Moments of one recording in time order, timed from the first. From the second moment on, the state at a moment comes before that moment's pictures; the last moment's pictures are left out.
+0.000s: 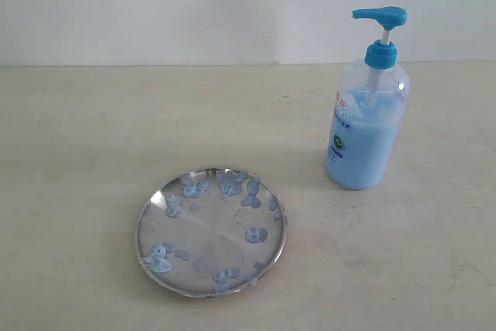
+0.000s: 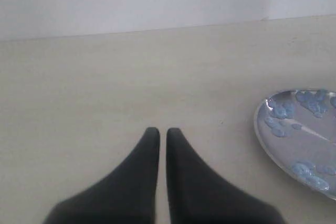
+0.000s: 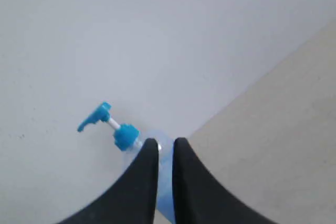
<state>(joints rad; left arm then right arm) -0.16 0.00 0.00 0.07 0.34 -0.02 -0.11 0.04 0.00 0.38 -0.02 0.39</state>
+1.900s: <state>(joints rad) -0.16 0.00 0.00 0.07 0.34 -0.02 0.12 1.90 -0.60 -0.07 -1.01 -0.08</state>
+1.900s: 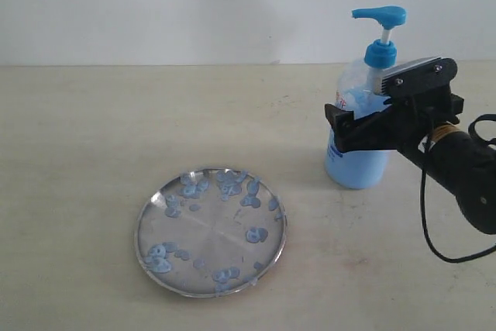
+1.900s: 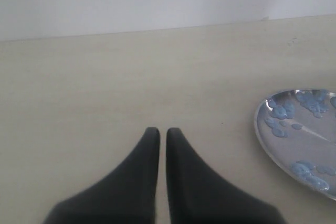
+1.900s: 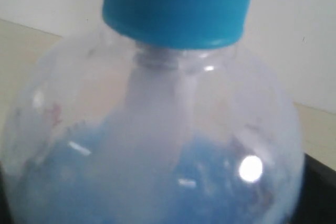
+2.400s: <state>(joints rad) -0.16 0.00 0.00 0.07 0.34 -0.02 0.12 1.99 -0.73 -0.02 -0.93 -0.12</state>
